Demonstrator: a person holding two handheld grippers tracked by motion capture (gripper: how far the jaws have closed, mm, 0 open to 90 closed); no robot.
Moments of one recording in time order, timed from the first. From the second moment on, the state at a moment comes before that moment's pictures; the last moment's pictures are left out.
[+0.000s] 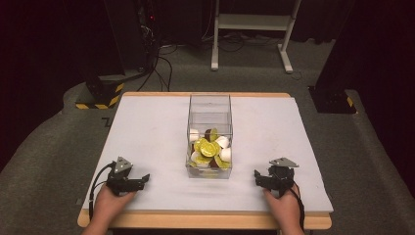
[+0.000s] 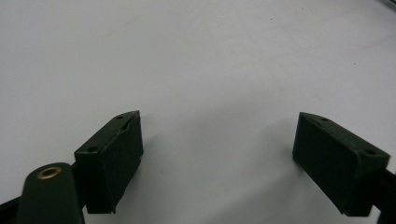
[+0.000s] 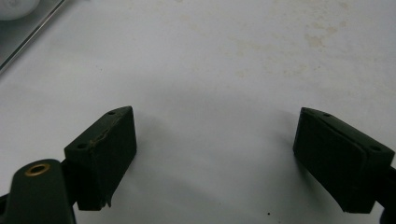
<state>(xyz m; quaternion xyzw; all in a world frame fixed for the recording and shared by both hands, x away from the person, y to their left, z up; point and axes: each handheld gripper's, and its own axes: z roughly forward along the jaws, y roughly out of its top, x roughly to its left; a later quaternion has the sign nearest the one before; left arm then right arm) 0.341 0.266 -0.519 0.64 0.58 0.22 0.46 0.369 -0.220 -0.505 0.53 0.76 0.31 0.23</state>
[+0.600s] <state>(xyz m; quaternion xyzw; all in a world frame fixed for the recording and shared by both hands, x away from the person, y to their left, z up) 0.331 0.259 -0.506 0.65 0.55 0.21 0.48 0.369 -0.221 -0.505 0.53 0.76 0.31 0.23</state>
